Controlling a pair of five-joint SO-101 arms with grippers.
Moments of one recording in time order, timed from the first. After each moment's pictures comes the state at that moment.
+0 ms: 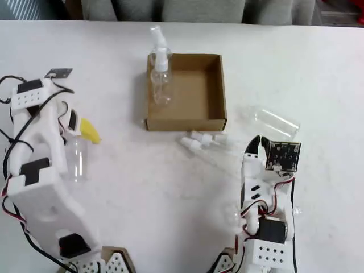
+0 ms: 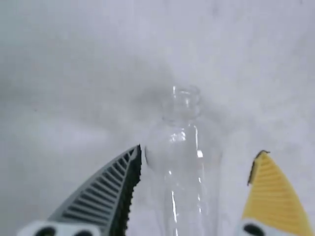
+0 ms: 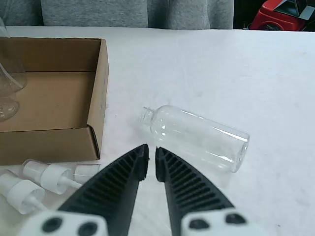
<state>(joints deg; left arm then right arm) -25.4 26.9 -4.9 80.8 -15.0 6.7 -96.3 96.2 29.4 6.2</state>
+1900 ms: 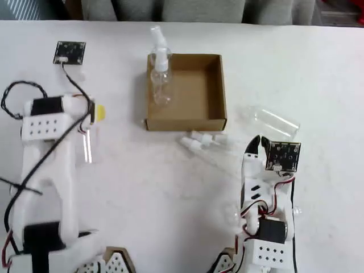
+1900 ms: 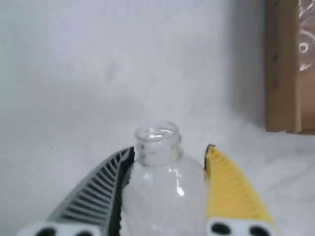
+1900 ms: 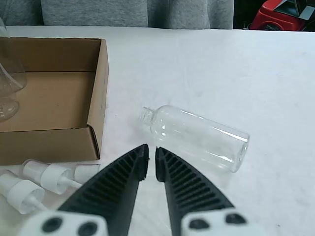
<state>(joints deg) -12.9 -15.3 24.0 61.0 -4.6 6.7 -96.3 96.2 29.4 6.2</state>
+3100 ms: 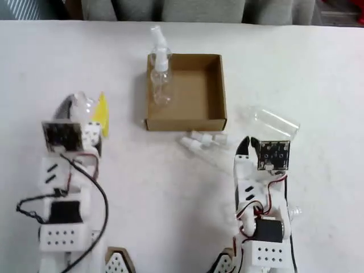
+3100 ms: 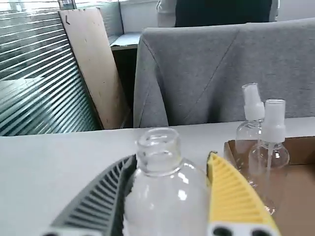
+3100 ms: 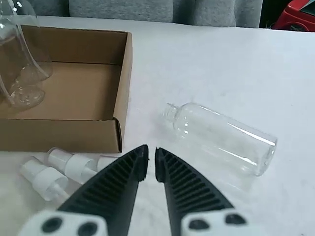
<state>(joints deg) -7.7 -79.6 84.1 10.3 -3.1 1.9 -96.3 96.4 30.8 6.2</state>
